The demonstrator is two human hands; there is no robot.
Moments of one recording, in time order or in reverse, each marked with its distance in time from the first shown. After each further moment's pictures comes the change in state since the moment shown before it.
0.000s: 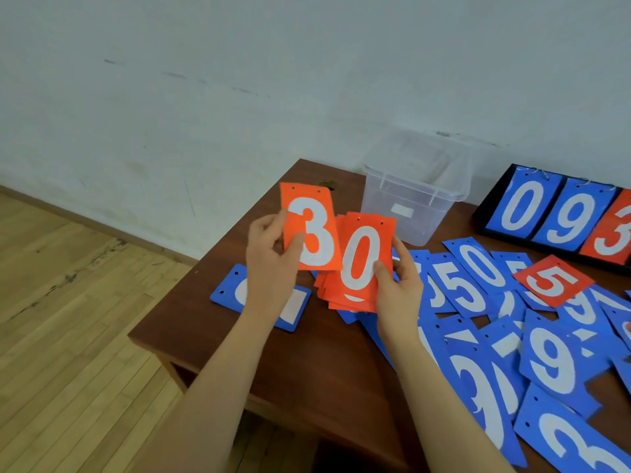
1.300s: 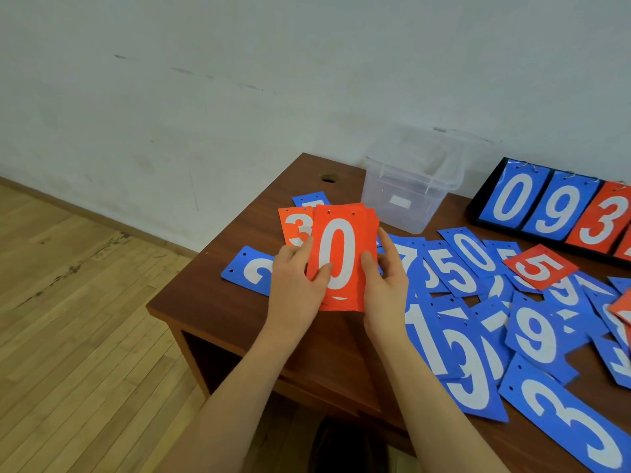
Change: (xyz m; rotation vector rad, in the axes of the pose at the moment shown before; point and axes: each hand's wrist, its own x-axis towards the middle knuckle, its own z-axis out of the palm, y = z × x) left_hand -0.065 0.007 -0.001 0.305 -0.168 -0.059; right_hand -0.049 -0.012 0.002 0.029 -0.102 0.035
